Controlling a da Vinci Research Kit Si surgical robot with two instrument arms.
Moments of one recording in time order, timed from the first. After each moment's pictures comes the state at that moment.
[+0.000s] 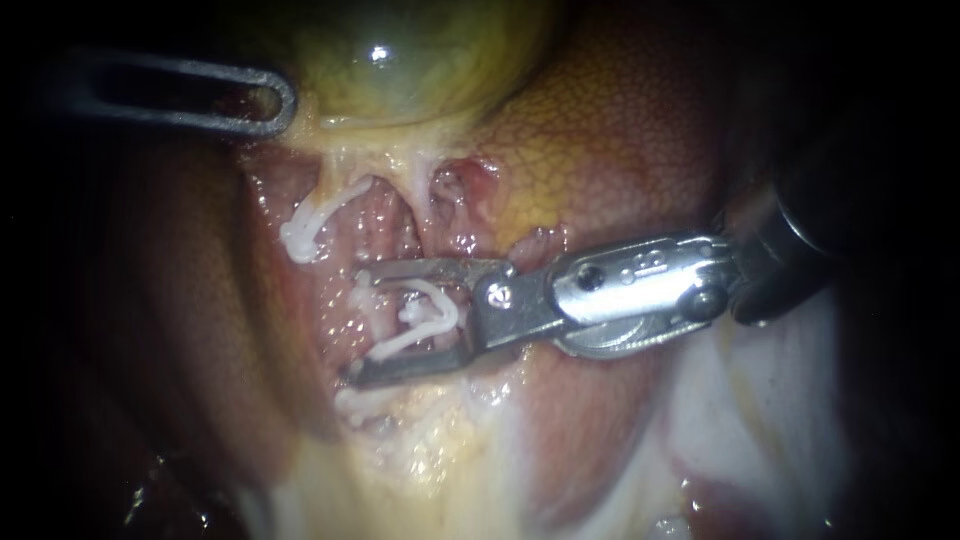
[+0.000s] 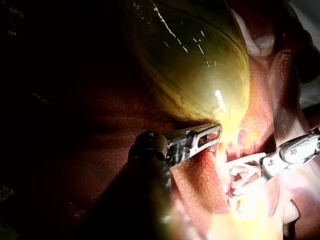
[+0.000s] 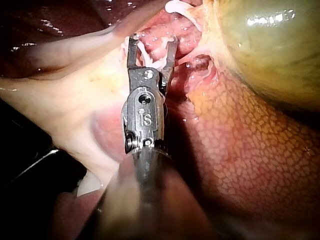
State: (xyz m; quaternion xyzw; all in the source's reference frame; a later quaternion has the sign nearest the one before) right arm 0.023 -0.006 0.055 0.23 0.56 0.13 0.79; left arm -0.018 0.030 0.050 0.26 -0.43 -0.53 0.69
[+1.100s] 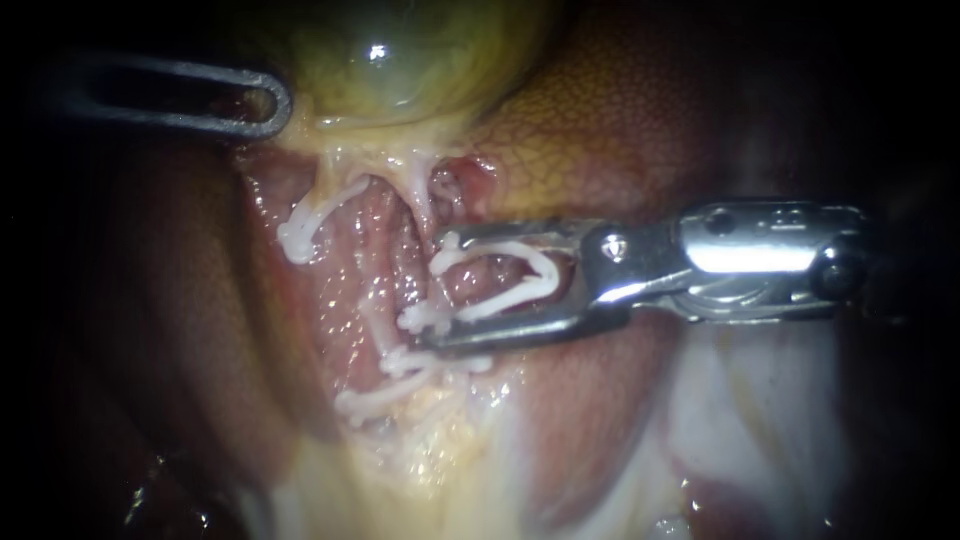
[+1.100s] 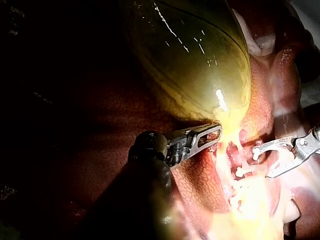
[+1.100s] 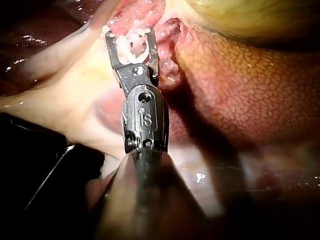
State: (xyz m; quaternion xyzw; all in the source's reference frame) right arm 0.016 -0.002 0.050 0.28 0.56 0.20 0.75; left arm -0.017 0.030 0.050 0.26 -0.43 -0.52 0.69
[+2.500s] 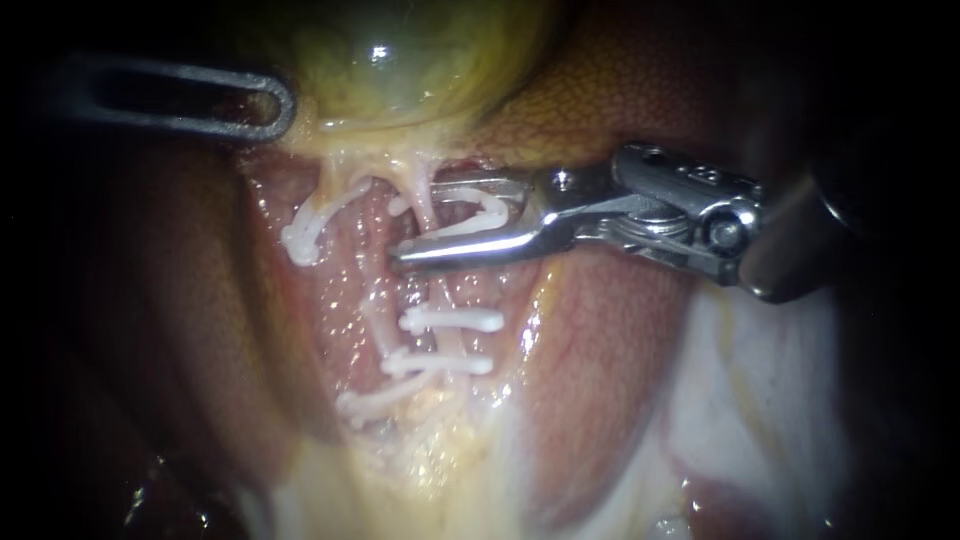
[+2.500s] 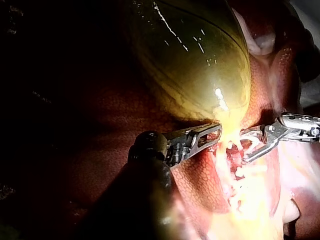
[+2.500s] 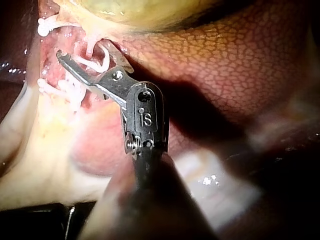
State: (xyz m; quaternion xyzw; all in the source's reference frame) right arm 0.019 0.001 0.059 0.36 0.63 0.23 0.65; left arm -0.018 0.030 0.051 0.26 -0.43 -0.53 0.69
